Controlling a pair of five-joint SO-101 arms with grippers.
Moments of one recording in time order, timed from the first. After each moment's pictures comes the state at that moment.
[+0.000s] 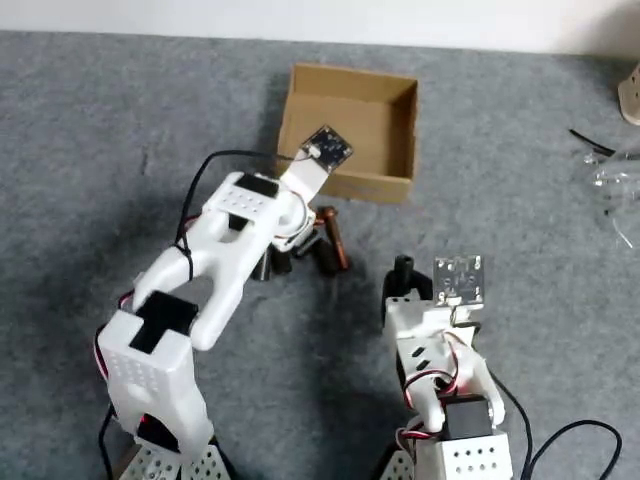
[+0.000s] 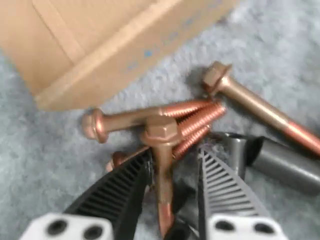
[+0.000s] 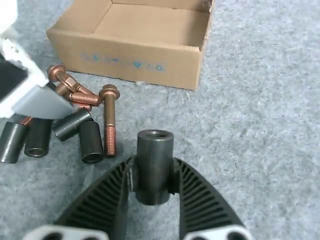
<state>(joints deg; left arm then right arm) 14.1 18.1 12.2 46.5 -18.9 -12.3 -103.5 95.7 44.5 -0.5</state>
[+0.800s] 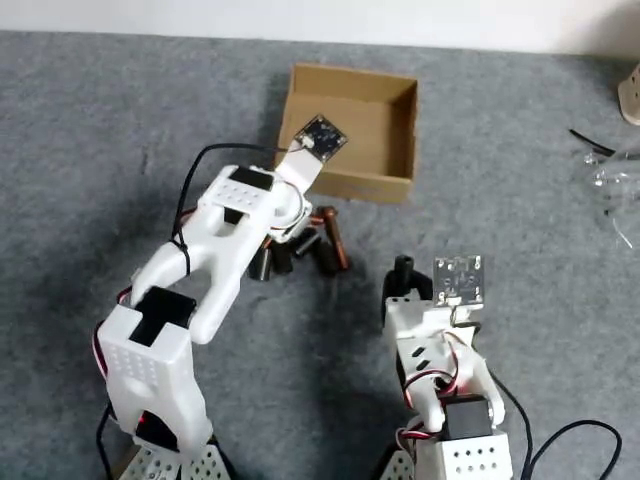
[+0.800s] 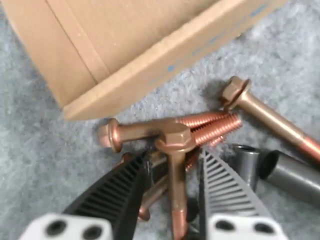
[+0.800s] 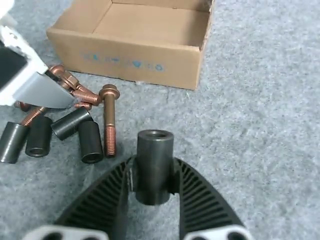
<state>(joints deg) 11.6 19.6 9.4 46.3 -18.9 -12.3 -103.5 95.7 44.5 -0.5</state>
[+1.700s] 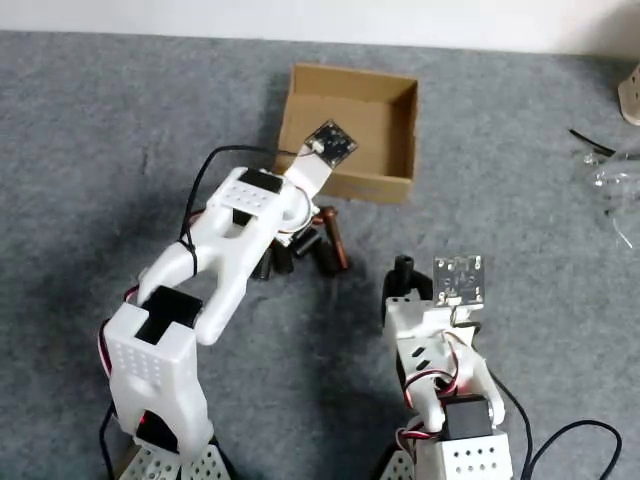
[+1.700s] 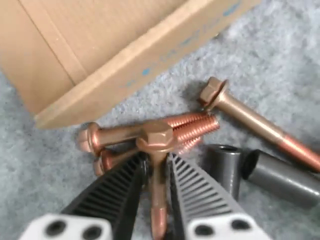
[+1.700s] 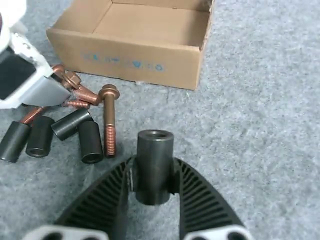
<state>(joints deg) 11.6 22.0 8.3 47.7 -18.8 -12.3 -103.5 95.7 44.5 -0.5</state>
